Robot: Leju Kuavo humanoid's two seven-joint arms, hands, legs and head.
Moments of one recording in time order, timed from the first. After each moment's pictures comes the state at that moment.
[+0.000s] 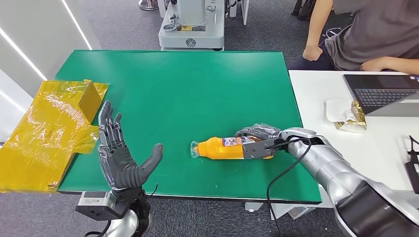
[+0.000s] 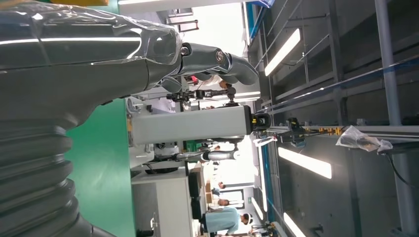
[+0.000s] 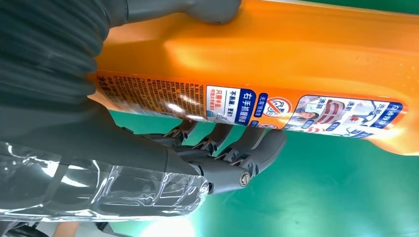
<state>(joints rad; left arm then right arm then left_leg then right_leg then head) -0.07 -0.15 -0.49 -1.49 -0.09 0.55 -0.70 -0.95 -0.16 0.97 -0.36 0.55 0.29 -0.64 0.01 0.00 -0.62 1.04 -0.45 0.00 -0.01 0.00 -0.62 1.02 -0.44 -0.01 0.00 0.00</state>
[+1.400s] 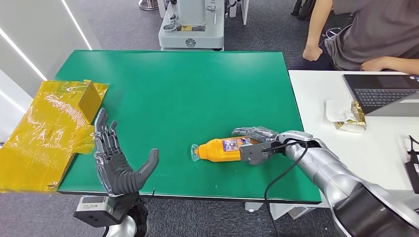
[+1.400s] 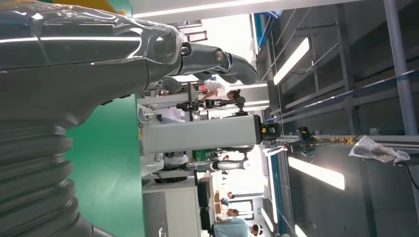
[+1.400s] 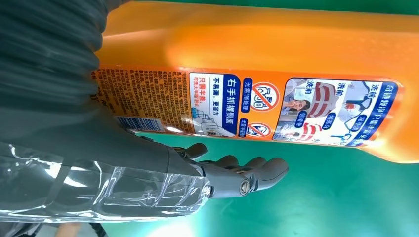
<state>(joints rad) -0.02 -0.15 -0.47 -1.51 -0.10 0.57 -0.70 -0.94 -0.14 0.99 -0.35 0.52 0.28 -0.62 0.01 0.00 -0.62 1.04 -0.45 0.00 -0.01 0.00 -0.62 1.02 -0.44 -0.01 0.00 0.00</state>
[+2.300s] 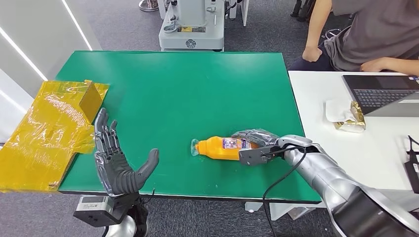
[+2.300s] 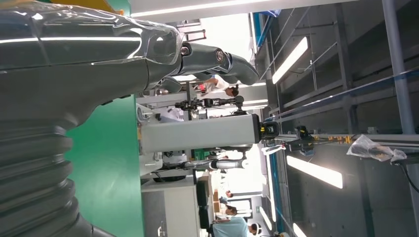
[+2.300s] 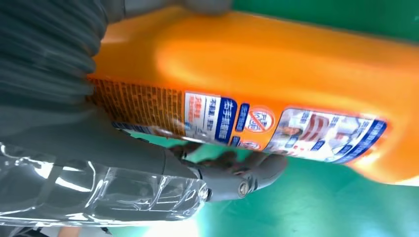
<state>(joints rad) -0.02 -0.15 -0.47 -1.51 -0.10 0.56 -0.70 -0.91 -0.15 0.99 -0.35 0.52 0.23 -0.61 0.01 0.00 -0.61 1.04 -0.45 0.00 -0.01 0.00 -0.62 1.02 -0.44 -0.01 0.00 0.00</state>
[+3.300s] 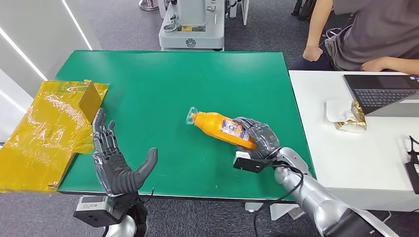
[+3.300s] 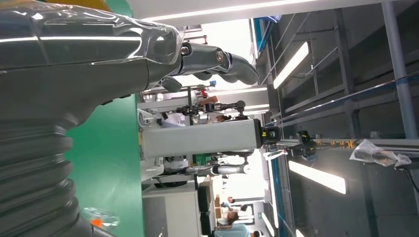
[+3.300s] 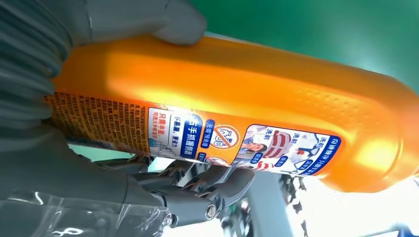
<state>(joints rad) -0.02 -0.15 -0.46 -1.51 -0.11 0.58 -0.70 -0.72 -0.09 0.81 -0.44 0.39 -0.48 -0.69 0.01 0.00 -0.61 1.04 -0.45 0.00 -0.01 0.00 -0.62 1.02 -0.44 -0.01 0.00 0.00</state>
